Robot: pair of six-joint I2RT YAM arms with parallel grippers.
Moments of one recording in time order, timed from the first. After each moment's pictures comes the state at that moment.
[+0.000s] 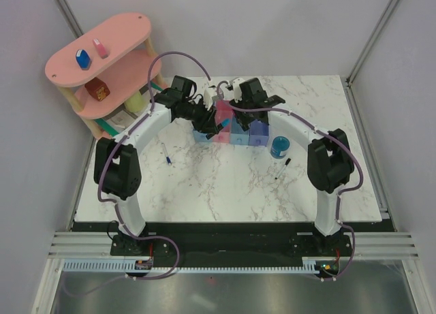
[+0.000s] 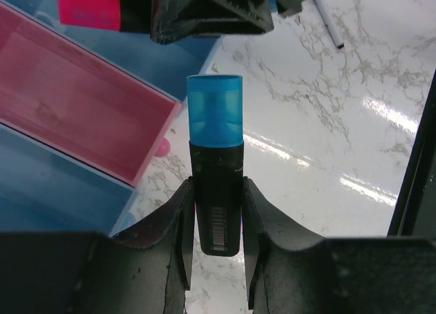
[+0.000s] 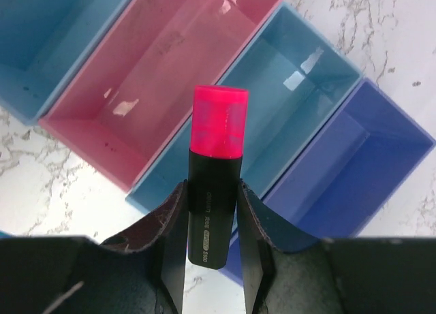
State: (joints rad) left arm -0.38 1.84 1.55 -0.66 0.74 0.47; right arm 0.52 1.96 1.64 -0.49 0.00 -0.08
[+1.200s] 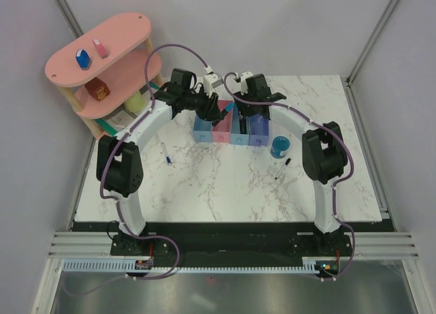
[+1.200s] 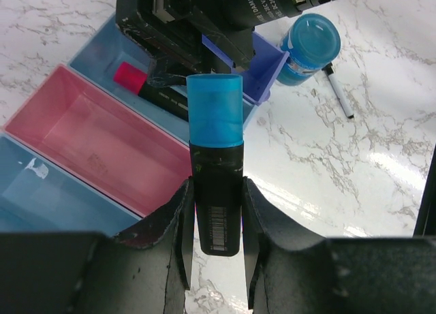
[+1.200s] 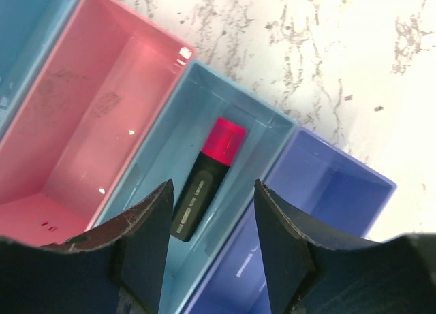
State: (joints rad) left arm -0.37 1.89 1.63 -0.45 0.74 0.29; right arm 0.44 2.11 1.73 -0.35 0.01 -0.02
